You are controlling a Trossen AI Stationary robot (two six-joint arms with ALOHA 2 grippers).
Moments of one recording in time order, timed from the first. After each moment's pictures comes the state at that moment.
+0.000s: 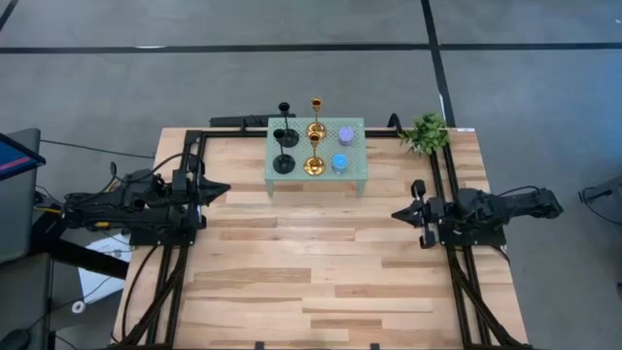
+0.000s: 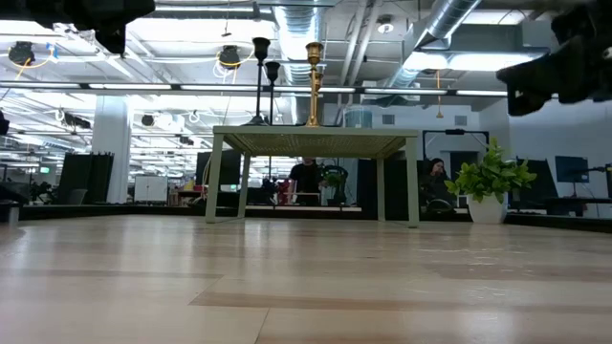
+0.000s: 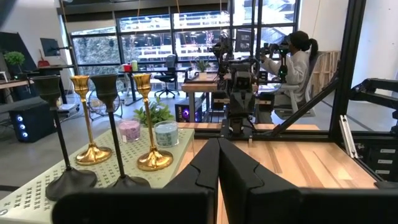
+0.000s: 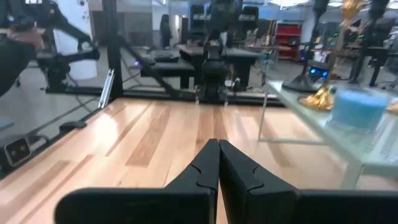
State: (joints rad) left arm -0.02 0.00 0.37 -0.13 -0.15 0.09; right arm 0.17 0.00 0.04 -0.05 0.12 -0.05
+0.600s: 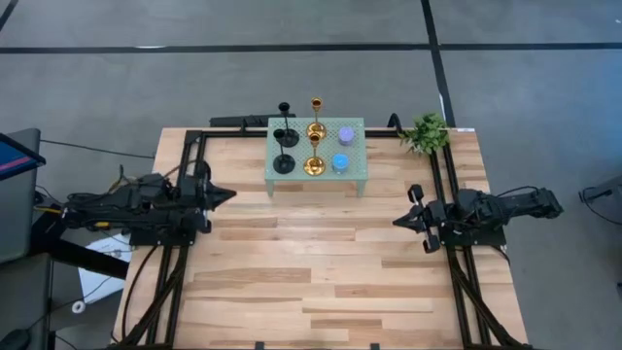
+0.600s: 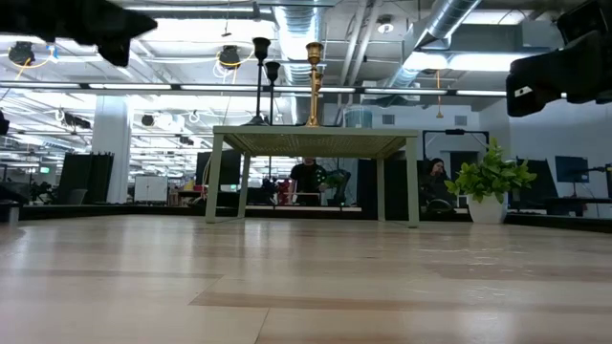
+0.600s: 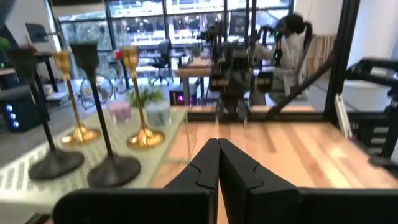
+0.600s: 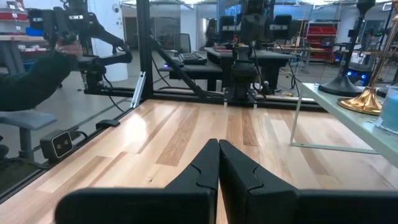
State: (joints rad) left arm -0.02 0.00 0.32 -0.13 -0.12 0.09; right arm 0.17 0.00 0.02 -0.02 0.00 -0.03
